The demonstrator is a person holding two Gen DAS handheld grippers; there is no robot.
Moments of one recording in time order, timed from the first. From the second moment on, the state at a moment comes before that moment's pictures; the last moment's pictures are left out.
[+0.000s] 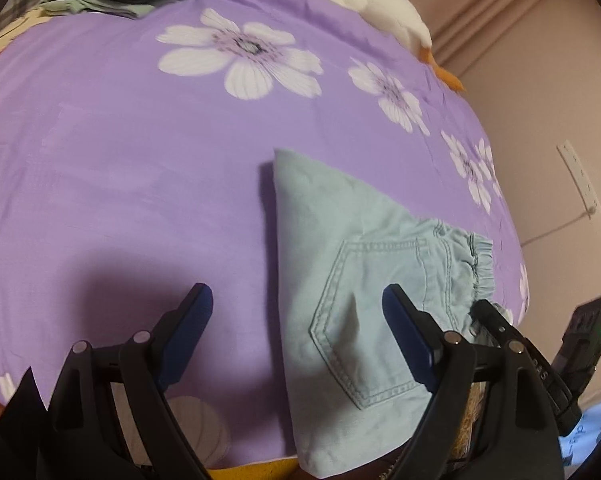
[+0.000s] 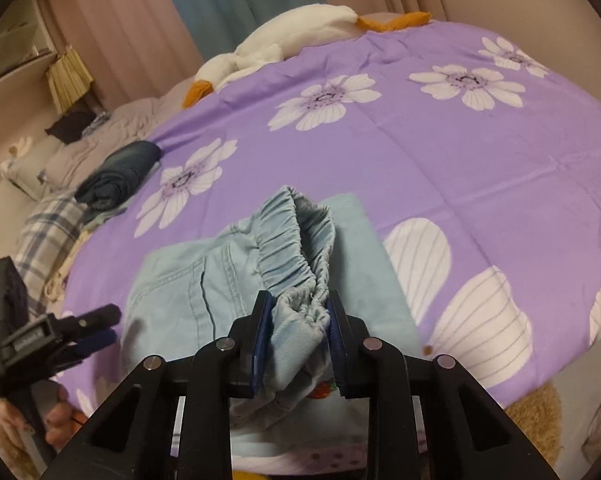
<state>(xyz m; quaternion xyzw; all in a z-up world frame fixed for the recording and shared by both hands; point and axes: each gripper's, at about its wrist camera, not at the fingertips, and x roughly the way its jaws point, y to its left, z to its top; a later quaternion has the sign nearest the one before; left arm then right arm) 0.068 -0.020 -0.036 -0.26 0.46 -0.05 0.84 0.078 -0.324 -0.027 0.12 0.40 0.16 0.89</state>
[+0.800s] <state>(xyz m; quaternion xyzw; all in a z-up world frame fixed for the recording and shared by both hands) 0.073 -0.052 -0.053 -0.26 0.50 -0.13 0.82 0.082 -0.363 -0.045 0.13 0.45 0.11 0.88</state>
